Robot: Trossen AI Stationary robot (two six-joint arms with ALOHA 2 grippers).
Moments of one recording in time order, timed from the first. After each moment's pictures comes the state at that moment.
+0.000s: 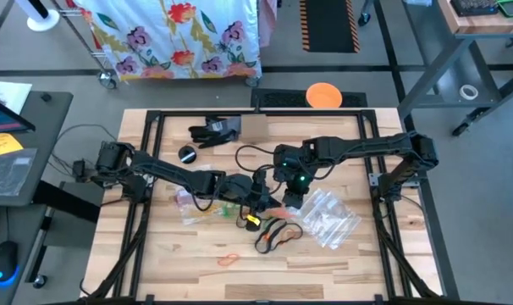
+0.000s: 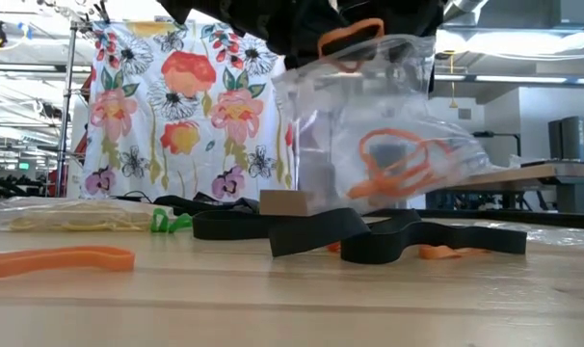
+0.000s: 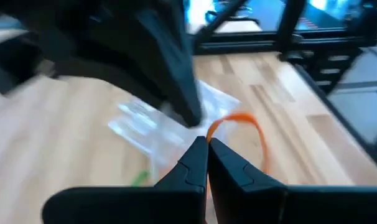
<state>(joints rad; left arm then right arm) -0.16 1.71 1.11 0.22 -0.04 -0.01 -0.04 1.64 1.36 -0.86 -0.58 0.49</state>
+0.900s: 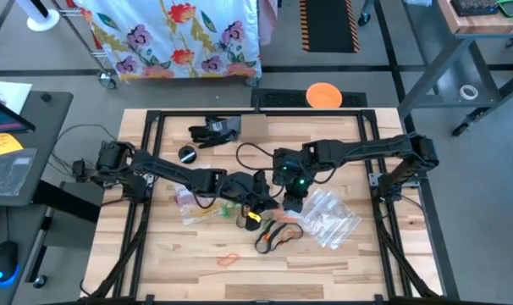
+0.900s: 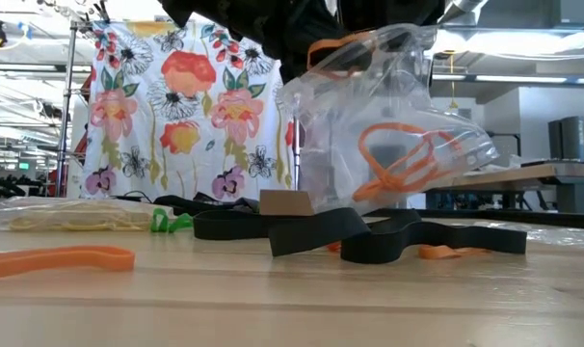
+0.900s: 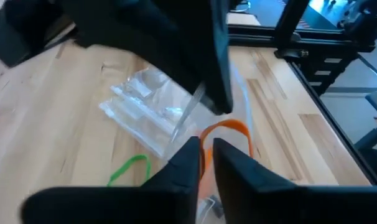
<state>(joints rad) -0.14 1.72 1.12 0.16 0.02 -0.11 0.00 1.64 1.36 -0.82 -0.58 0.50</state>
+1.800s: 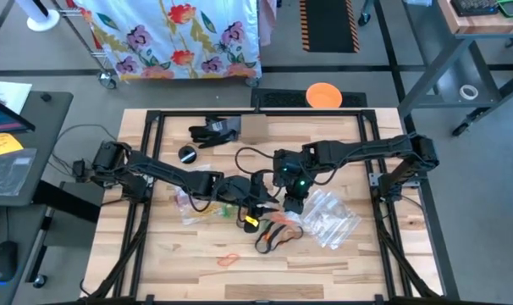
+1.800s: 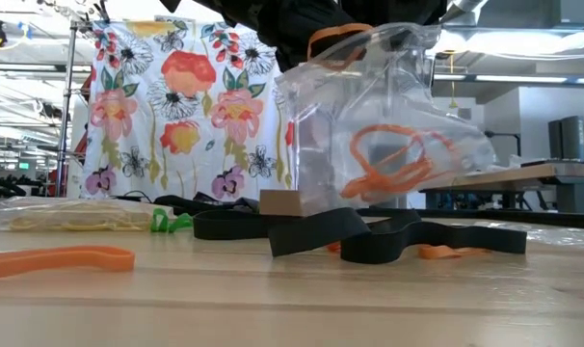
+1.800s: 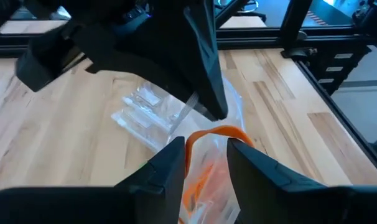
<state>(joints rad) -0.17 1.68 1.12 0.15 -0.07 -0.04 0.00 1.64 1.36 -0.83 -0.58 0.50</state>
